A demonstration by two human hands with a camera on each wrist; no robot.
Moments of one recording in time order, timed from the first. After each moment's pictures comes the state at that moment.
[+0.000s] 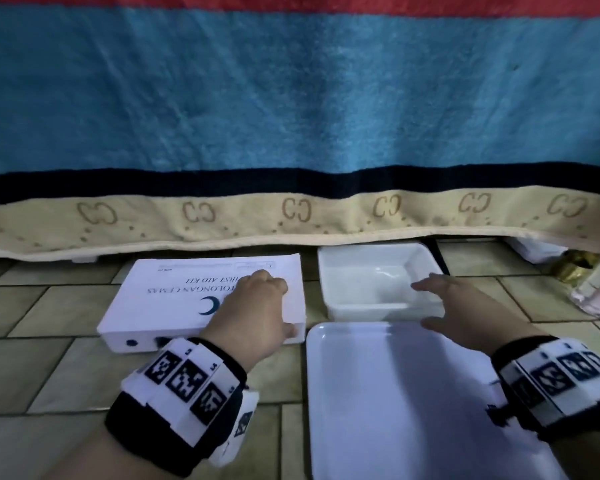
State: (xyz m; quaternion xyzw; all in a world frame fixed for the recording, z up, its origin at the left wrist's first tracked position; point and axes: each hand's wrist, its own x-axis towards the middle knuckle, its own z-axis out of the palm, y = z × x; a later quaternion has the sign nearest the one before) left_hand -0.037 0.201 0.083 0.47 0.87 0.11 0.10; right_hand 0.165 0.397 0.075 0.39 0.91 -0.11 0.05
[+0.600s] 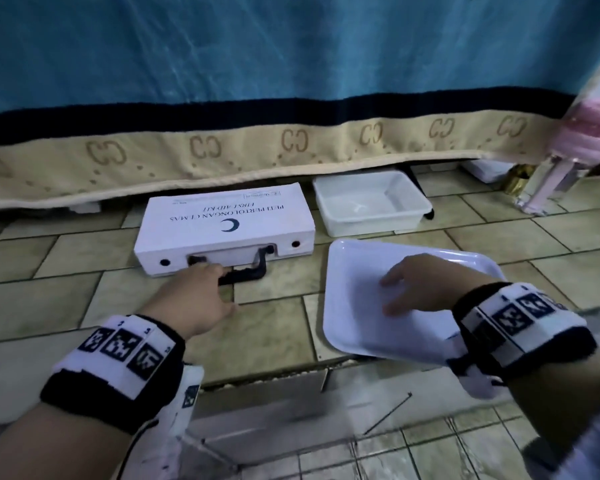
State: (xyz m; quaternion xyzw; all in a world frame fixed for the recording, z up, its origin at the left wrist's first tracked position) left_hand -0.065 0.076 0.049 0.45 0.88 0.03 0.16; right_hand 0.173 0.256 0.073 0.40 0.89 -0.13 0.18
